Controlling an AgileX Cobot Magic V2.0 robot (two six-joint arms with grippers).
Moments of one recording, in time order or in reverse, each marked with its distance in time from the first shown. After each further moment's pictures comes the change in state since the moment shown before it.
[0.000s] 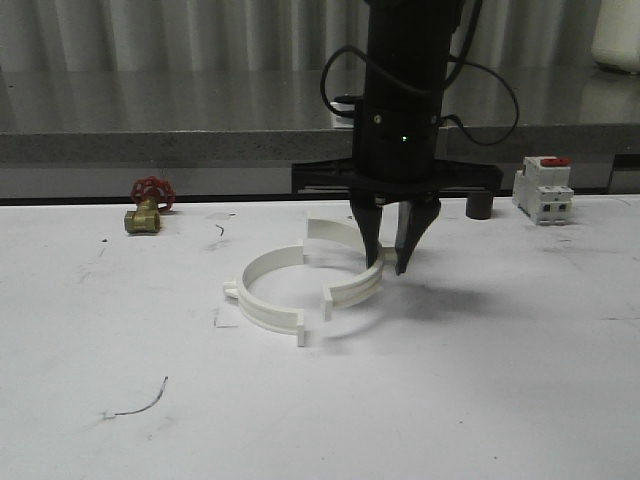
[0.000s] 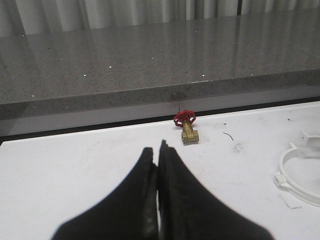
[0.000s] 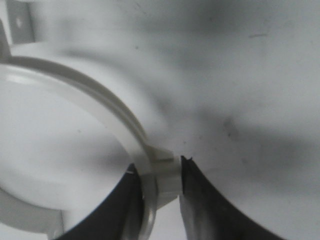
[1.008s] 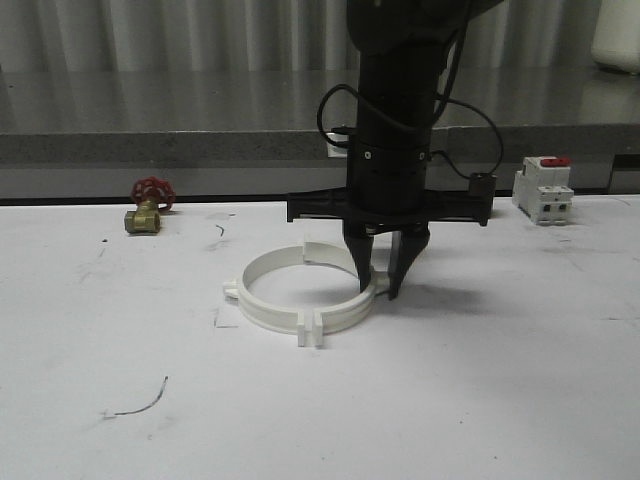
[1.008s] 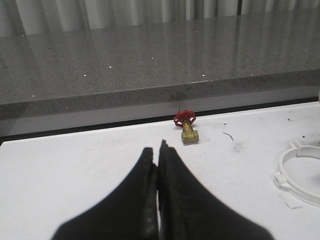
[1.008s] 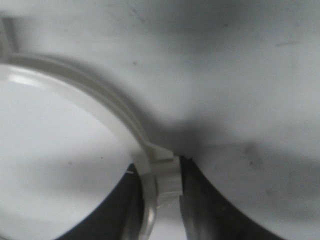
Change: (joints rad) left arm 0.000 0.000 0.000 0.000 0.000 0.000; right arm 0.000 0.056 0.000 0.000 -0.053 0.034
